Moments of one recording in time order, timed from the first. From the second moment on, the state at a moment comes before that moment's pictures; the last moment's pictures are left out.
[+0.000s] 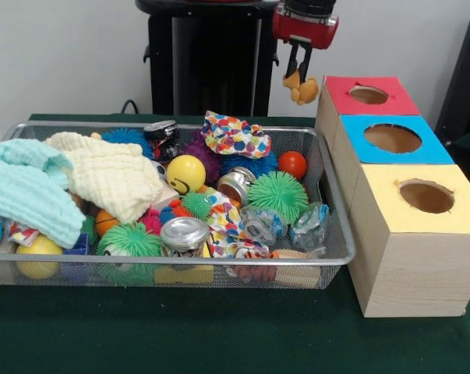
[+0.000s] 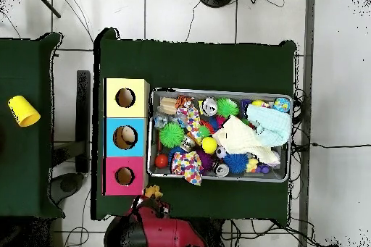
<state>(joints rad) 0.06 -0.81 -0.15 2.30 -0.03 0.07 2.03</state>
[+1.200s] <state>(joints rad) -0.03 -0.91 -0.17 2.35 -0.03 0.11 2.03</state>
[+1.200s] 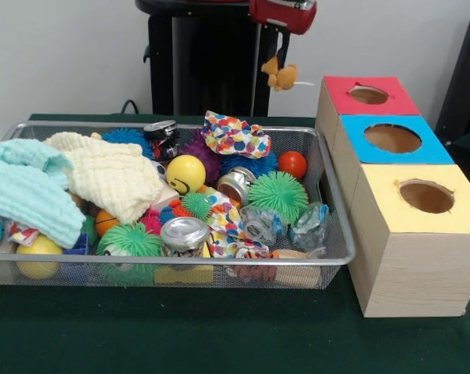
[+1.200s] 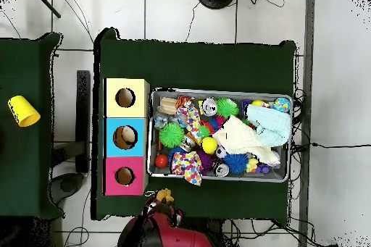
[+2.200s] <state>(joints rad) 0.08 -0.98 -0.23 2.25 -0.02 0.37 2.03</state>
